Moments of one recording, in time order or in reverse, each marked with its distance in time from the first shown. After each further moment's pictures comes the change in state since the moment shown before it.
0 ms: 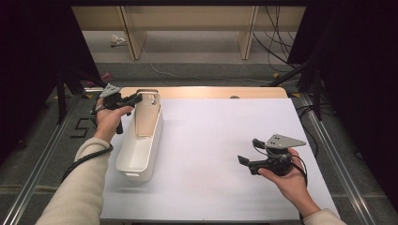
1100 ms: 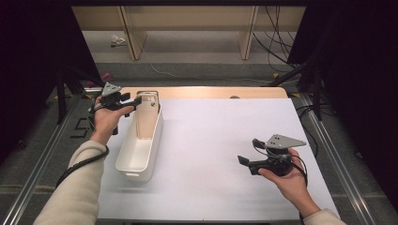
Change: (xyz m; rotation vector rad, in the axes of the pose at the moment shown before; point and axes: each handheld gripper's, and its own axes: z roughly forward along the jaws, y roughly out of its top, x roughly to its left) left arm -0.015 0.013 -0.019 0.080 0.126 0.036; right arm 0.001 0.000 0.000 -0.002 -0.001 0.000
